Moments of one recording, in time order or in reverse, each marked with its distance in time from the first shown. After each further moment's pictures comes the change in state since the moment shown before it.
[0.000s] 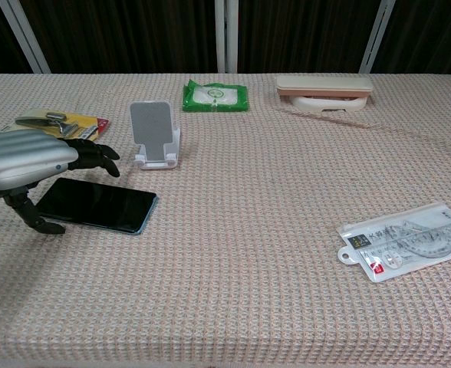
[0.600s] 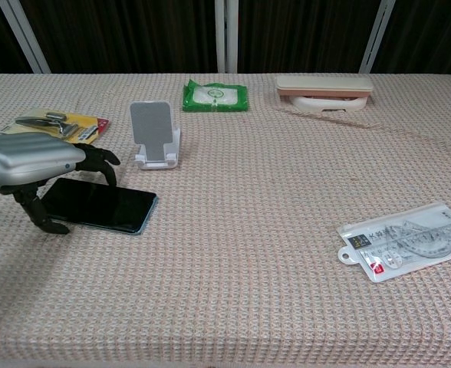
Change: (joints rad) left arm -0.060 0.007 -0.010 -0.049 -0.197 -0.074 0.092; right arm -0.001 -0.011 0.001 0.016 0.007 -0.006 0.010
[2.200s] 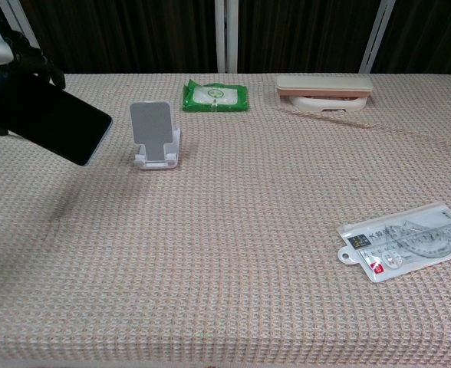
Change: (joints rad) left arm 0.005 0.243 0.050 0.071 0.489 0.381 0.026; right arm 0.007 0.008 0.003 -0.023 -0.012 0.002 -0.015
